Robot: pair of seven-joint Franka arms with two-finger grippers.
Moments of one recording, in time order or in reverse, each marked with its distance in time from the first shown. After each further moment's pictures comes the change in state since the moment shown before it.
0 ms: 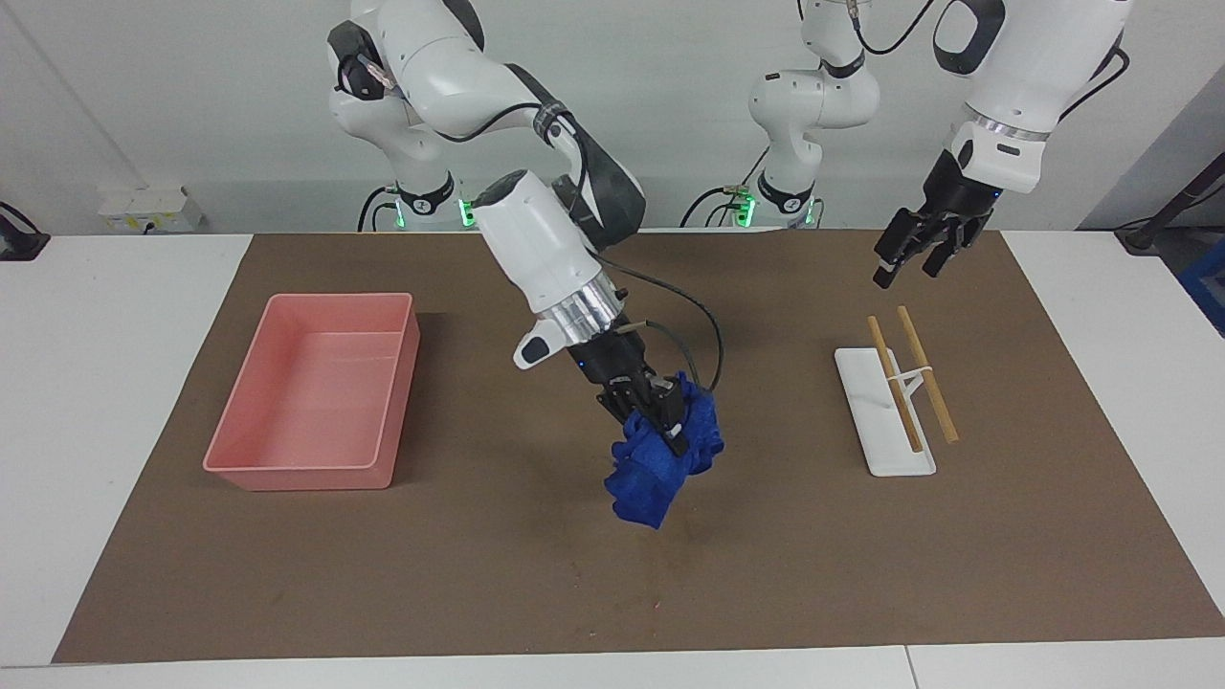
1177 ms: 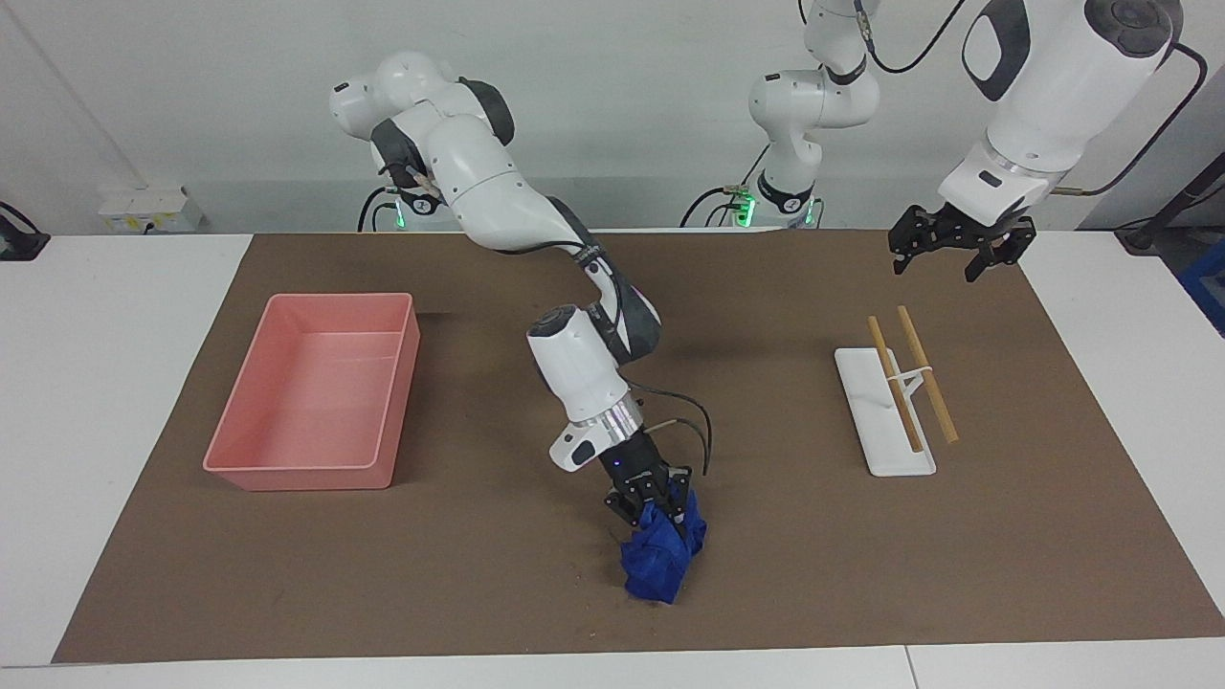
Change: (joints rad) left arm 0.019 0.159 -0.004 0.228 0.119 -0.309 0.458; right arm 0.048 0.342 0.002 0.083 -0.135 0.254 -0.395
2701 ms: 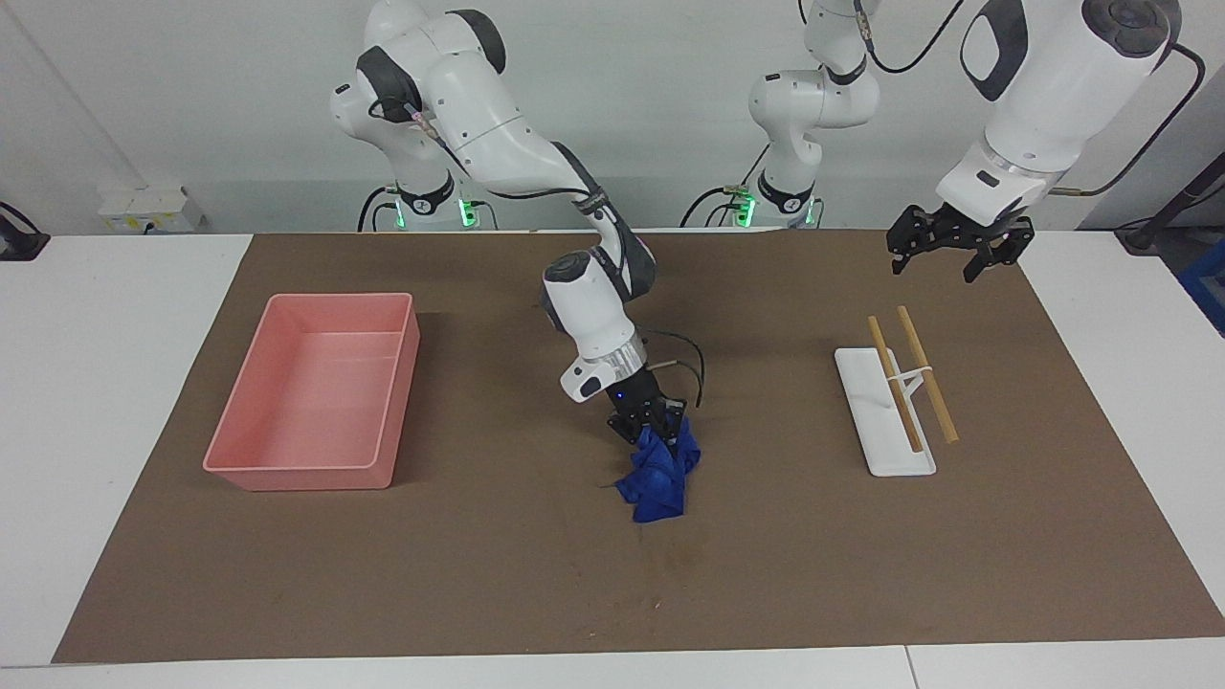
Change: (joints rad) left arm -0.002 0.000 -0.002 0.000 0.000 0.001 0.000; right arm 0.060 -0.324 0.010 -0.538 0.000 0.026 0.228
